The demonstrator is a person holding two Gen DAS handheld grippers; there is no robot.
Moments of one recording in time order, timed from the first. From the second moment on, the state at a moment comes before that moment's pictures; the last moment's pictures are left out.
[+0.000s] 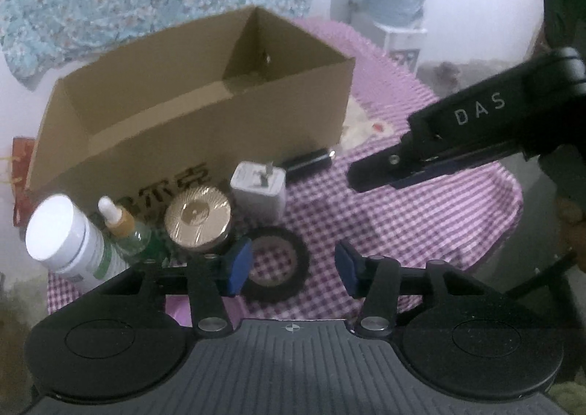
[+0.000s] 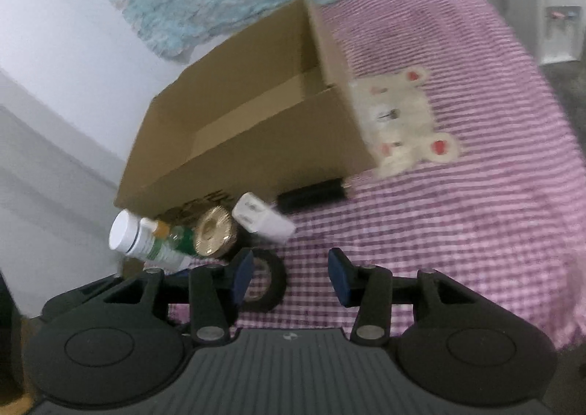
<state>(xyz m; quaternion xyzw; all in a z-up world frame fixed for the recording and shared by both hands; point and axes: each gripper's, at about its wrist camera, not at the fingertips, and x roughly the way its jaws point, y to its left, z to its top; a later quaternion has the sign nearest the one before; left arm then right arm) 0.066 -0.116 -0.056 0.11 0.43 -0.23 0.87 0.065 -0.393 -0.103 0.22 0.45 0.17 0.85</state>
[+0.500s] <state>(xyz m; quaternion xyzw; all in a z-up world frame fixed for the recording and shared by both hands) 0.089 -0.107 -0.091 0.12 0.49 -0.21 0.84 0.102 -0.325 -0.147 0.16 0.52 0.21 0.81</state>
